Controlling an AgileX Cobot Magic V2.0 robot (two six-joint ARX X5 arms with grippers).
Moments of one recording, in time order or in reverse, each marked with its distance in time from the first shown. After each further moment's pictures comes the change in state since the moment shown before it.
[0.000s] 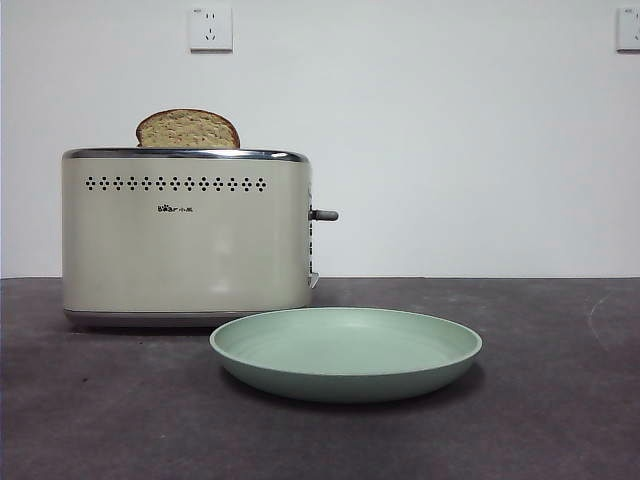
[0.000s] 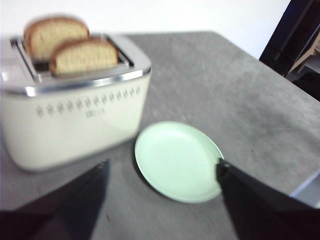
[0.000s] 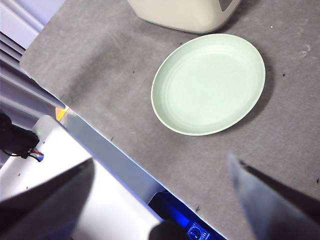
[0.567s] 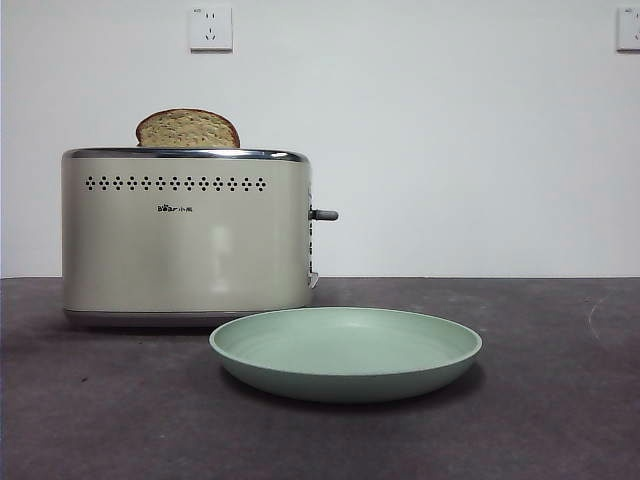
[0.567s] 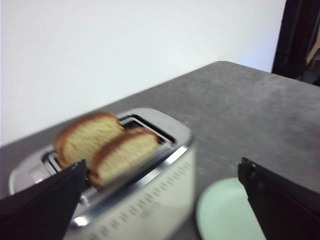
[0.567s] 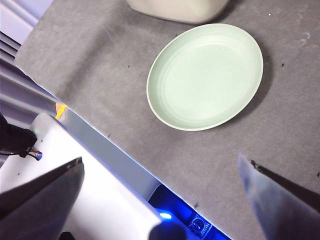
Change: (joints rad) left arm -0.077 0.405 0.000 0.615 -0.040 0.146; right arm 0.000 0.053 0.000 0.000 0.003 0.002
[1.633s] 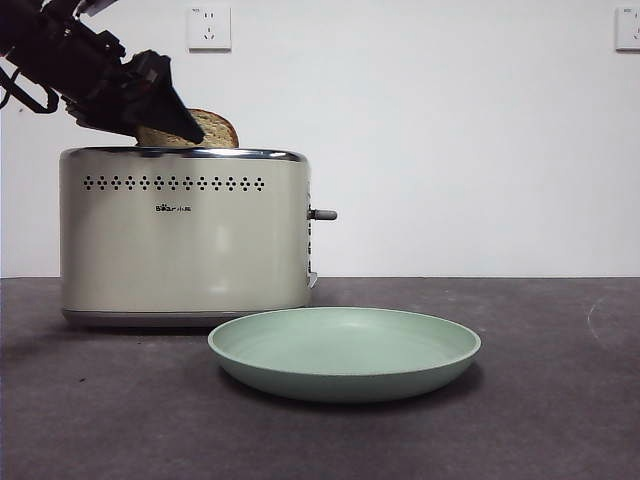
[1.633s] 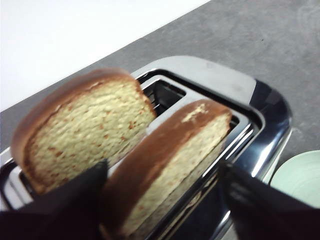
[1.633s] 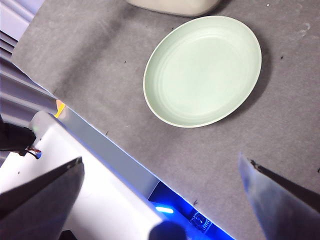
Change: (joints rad) left arm -0.150 0.631 0.207 0.193 -0.183 0.159; right arm 0.000 0.032 0.000 0.000 0.001 0.000
